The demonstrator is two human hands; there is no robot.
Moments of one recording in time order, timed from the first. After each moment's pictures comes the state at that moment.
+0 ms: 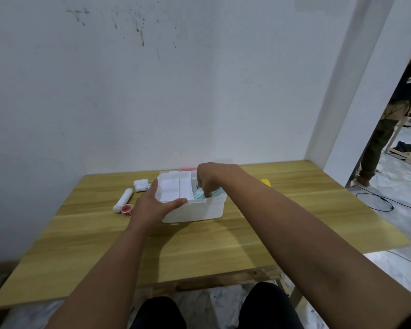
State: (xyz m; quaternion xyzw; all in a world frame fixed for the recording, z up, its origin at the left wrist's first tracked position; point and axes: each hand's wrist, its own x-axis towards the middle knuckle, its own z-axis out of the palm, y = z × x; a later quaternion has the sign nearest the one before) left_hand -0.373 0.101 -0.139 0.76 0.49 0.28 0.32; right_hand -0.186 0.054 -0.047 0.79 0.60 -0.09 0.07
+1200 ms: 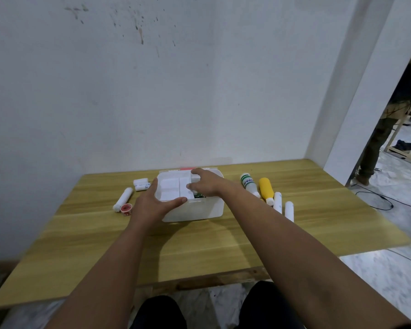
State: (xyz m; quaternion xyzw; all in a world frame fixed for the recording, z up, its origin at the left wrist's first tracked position) left_hand -0.373 0.100 -0.138 0.76 0.48 0.30 0.32; right_hand -0.184 0.053 -0.087 0.78 0.53 -0.25 -0.22
